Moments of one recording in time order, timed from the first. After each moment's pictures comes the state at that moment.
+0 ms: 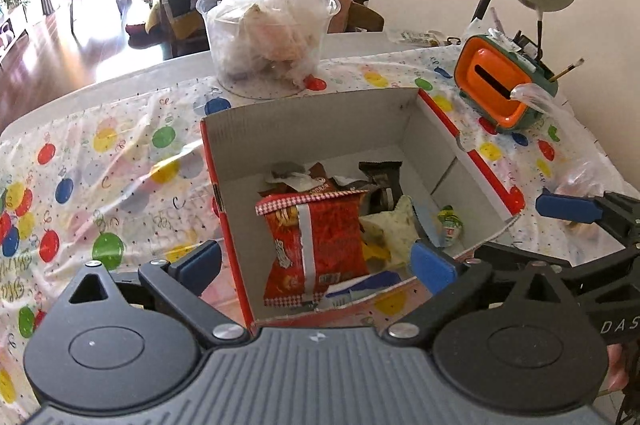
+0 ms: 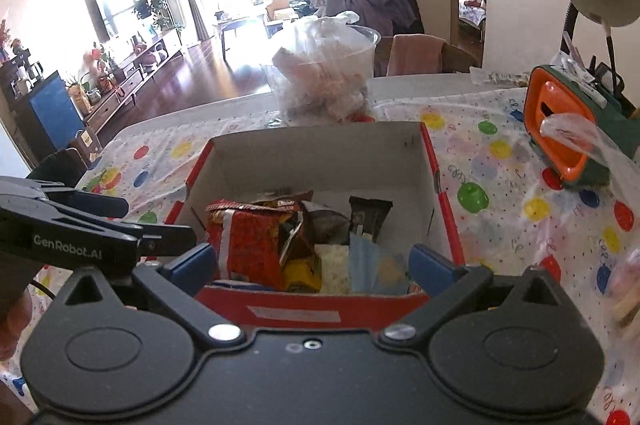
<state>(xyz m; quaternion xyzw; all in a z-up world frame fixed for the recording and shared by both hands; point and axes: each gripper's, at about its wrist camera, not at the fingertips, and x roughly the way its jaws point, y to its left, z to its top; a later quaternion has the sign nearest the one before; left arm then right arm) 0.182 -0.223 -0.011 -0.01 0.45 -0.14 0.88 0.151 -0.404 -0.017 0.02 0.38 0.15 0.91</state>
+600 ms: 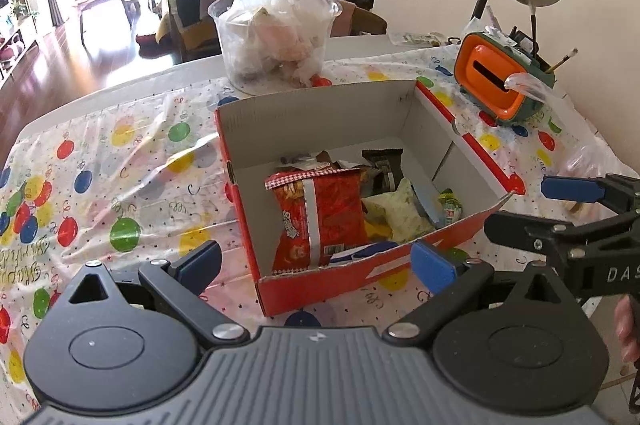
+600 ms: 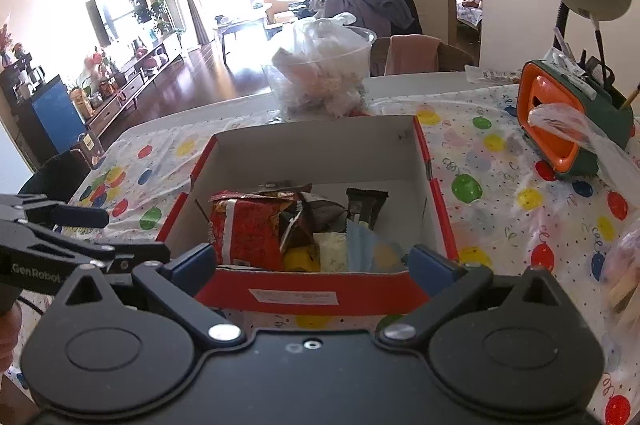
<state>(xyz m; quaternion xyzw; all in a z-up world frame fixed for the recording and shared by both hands) 0.145 -0.221 -0.007 0.01 0.43 -0.13 0.89 0.131 -0.411 -0.016 0.02 0.37 0.14 0.92</state>
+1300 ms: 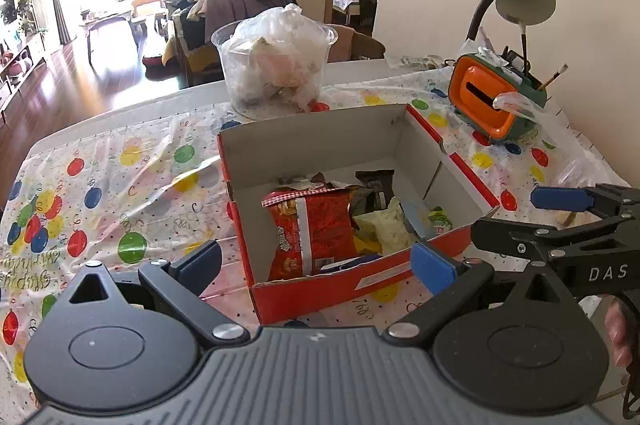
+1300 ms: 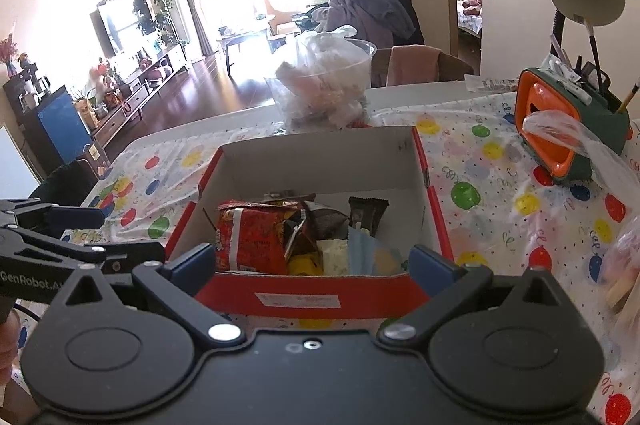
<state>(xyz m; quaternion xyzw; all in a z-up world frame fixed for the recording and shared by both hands) 0.124 -0.228 0.011 0.01 0.40 -0.12 0.91 0.122 -0.417 -0.008 0.04 0.36 0.15 0.92</state>
